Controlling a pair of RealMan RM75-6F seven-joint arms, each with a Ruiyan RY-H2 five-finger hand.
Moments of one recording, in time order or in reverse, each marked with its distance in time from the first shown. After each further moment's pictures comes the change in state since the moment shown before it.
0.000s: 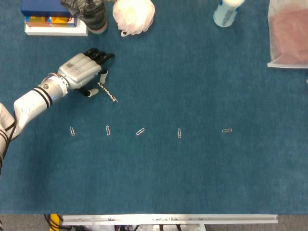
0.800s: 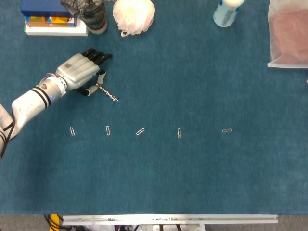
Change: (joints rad) left arm -0.001 0.018 0.004 -0.025 -0.003 -0.014 0.008; right arm 0.002 -0.005 -0.001 0.011 0.001 -0.008 0.010
